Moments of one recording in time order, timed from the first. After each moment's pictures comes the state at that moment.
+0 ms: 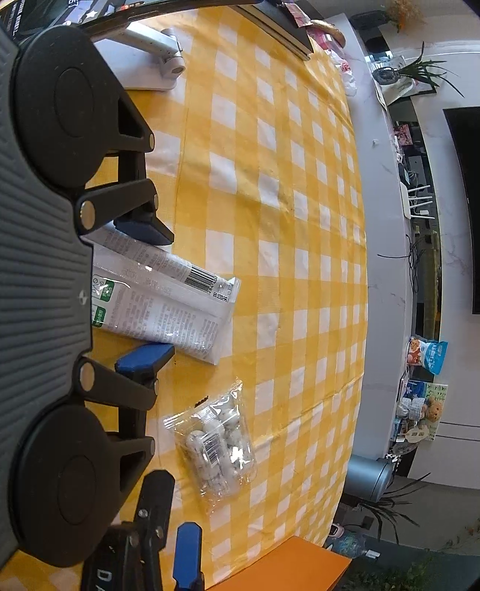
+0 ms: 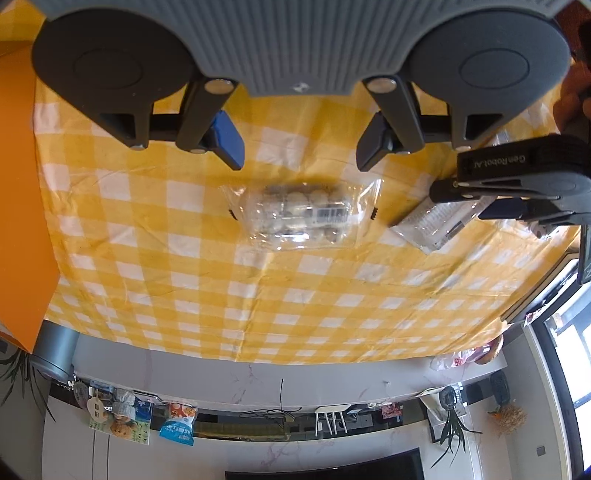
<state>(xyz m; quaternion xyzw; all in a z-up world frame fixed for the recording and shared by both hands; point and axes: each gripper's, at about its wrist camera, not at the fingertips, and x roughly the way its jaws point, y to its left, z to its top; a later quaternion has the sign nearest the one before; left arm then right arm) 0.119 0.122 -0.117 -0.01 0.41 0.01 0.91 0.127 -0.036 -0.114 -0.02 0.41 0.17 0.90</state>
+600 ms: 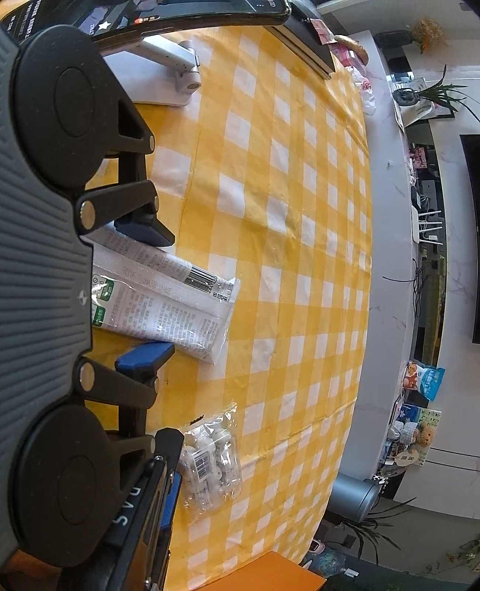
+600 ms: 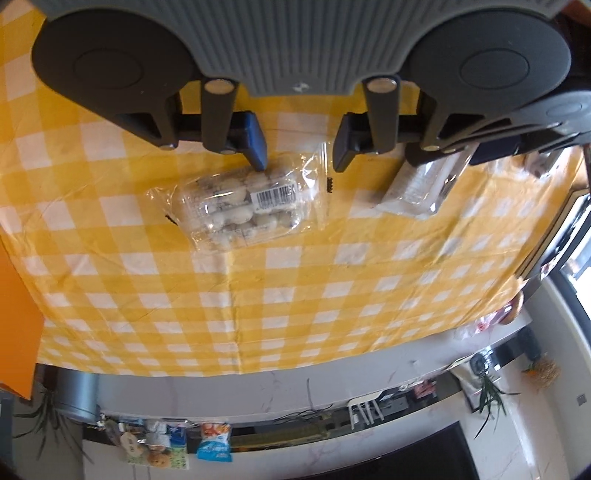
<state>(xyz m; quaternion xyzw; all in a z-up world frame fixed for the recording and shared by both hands) 0.117 0.134 -0.113 -0.05 0.41 0.04 0.91 0.140 0.007 -0.129 0.06 0.42 0.12 0.90</state>
